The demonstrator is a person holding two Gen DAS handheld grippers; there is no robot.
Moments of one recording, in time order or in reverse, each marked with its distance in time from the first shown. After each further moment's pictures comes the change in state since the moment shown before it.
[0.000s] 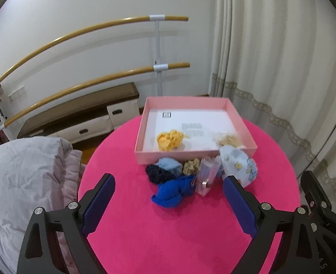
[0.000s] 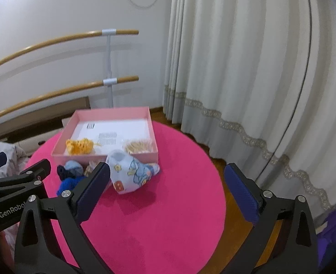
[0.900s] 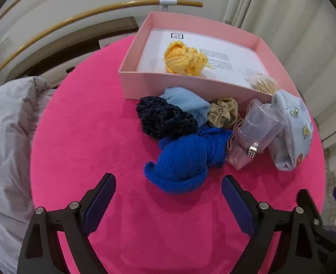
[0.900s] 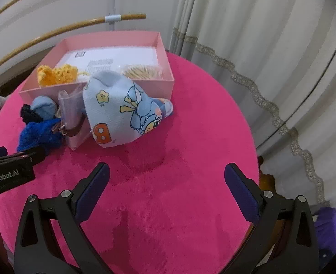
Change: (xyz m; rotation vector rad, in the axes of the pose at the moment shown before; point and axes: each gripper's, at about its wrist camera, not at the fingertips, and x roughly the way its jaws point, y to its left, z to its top) left arm 0.202 0.021 -0.005 -0.103 0.389 -0.070; right arm 0.117 0.028 -0.047 -0.101 0.358 -0.005
